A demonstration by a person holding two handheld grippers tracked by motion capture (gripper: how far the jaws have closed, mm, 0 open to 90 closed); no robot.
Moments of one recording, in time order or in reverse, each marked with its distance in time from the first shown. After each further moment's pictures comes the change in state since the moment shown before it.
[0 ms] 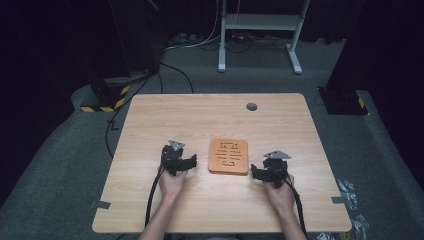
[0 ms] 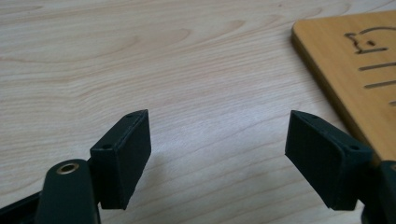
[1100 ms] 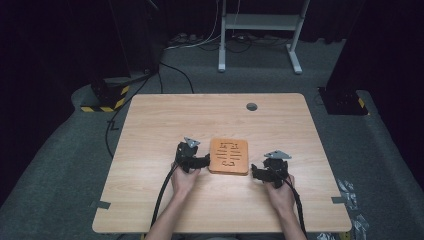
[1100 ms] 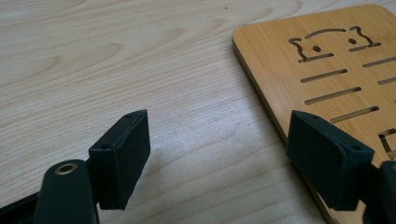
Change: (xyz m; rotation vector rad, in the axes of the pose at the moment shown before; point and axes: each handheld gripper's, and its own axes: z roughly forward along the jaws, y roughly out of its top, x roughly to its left) left arm -0.036 0.013 0.020 0.036 -0.055 0.064; right arm 0.000 0.000 -0.001 0.008 -0.001 0.017
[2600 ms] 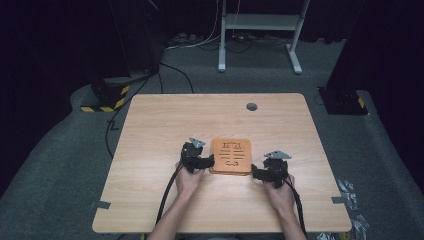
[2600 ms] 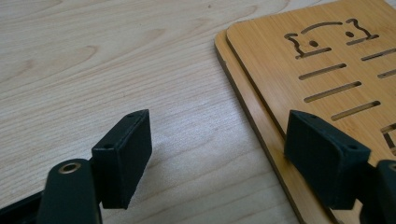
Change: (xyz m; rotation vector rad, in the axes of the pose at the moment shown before) left arm -0.014 0.003 0.006 0.004 0.007 0.007; right arm 0.000 0.000 0.000 -0.002 0.002 0.000
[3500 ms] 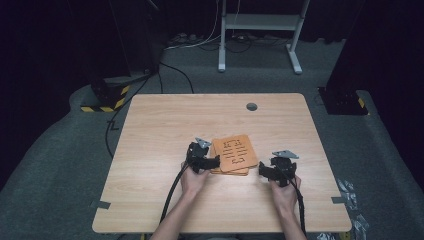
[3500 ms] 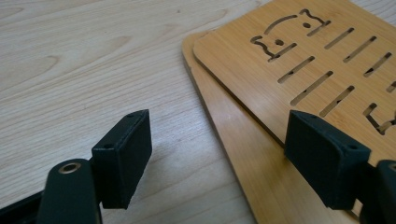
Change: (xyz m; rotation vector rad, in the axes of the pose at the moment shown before) left arm -0.017 0.004 0.005 -0.005 -0.042 0.019; right arm -0.017 -0.002 -0.007 -0.019 -0.121 0.084
